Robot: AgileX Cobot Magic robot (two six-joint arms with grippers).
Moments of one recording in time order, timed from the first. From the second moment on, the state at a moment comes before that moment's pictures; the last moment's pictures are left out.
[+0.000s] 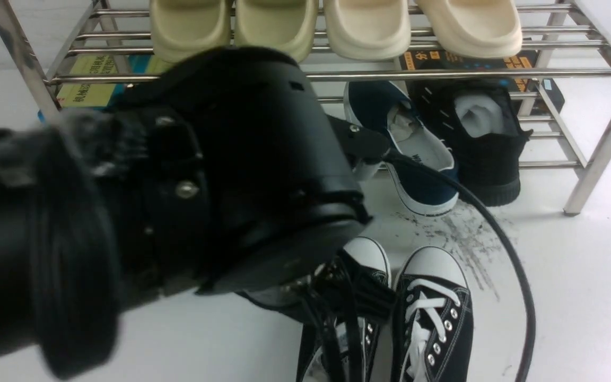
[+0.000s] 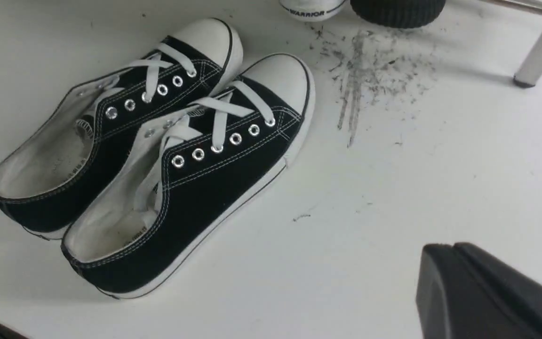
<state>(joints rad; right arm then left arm) 0.97 0.41 -0.76 -0.36 1.18 0.57 -1.14 1.44 -1.33 0.44 1.23 -0.75</state>
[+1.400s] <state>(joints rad) 0.97 0.42 -0.27 -0.95 0.12 0.69 -1.14 1.30 -1.31 0.48 1.23 -0.86</state>
